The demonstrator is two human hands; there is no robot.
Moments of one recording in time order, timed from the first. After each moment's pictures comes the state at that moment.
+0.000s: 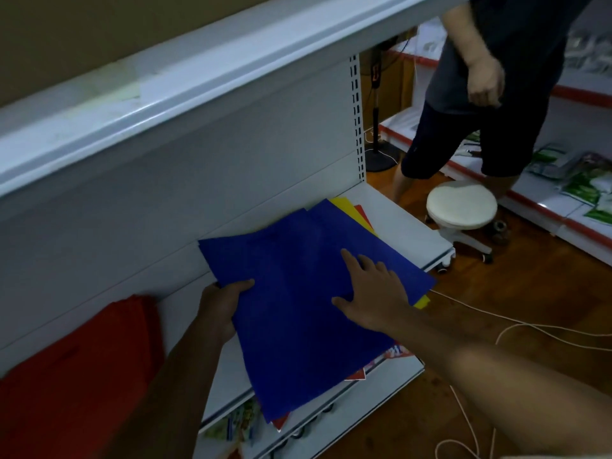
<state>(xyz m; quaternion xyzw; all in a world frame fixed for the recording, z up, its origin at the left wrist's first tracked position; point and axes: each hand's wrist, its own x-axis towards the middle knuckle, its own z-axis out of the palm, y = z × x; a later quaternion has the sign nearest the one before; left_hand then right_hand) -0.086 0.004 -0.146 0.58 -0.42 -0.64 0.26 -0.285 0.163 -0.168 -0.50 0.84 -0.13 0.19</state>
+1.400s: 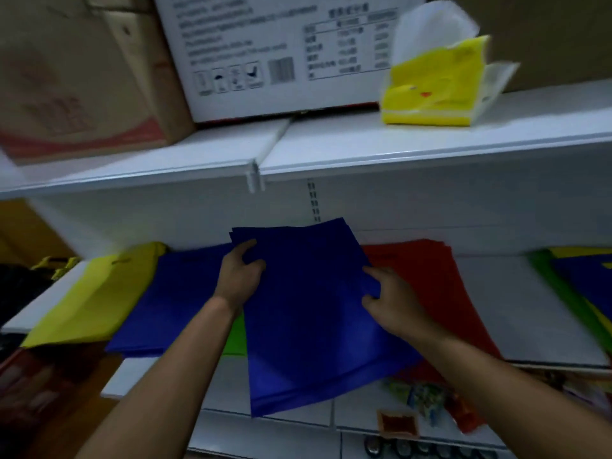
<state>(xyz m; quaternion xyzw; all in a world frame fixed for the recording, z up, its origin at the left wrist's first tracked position) 0.473 0.042 -0.018 0.64 -0.49 -0.38 0.46 0.222 0.082 -0.071 -0.65 0.62 -0.32 0.30</state>
